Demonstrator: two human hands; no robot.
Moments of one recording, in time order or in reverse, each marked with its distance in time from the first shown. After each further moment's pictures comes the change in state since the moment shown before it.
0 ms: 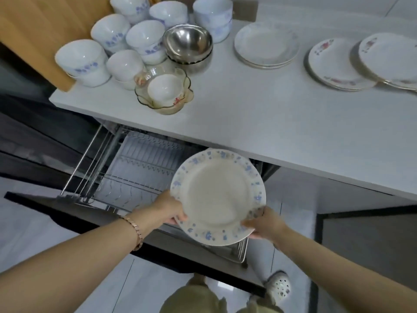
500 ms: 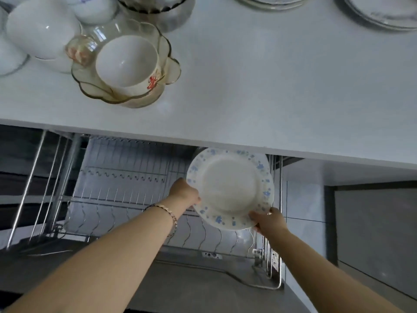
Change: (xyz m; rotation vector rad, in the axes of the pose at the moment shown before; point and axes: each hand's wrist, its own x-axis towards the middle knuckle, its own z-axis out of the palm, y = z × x) left_hand 0.194 0.026 0.008 0.313 0.059 0.015; right_hand 0.153 0.010 0.070 0.260 0.324 0.175
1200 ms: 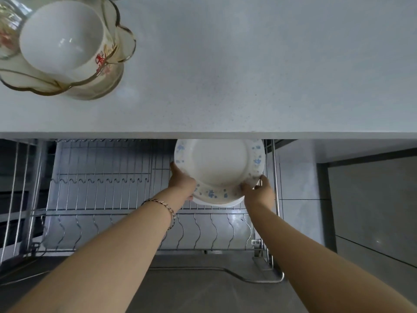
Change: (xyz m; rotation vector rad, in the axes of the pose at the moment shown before) left_hand 0.043 0.012 0.039 -0.165 -0.018 -0.005; right_hand 0.060 -0.002 0.031 0.025 0.282 -0.155
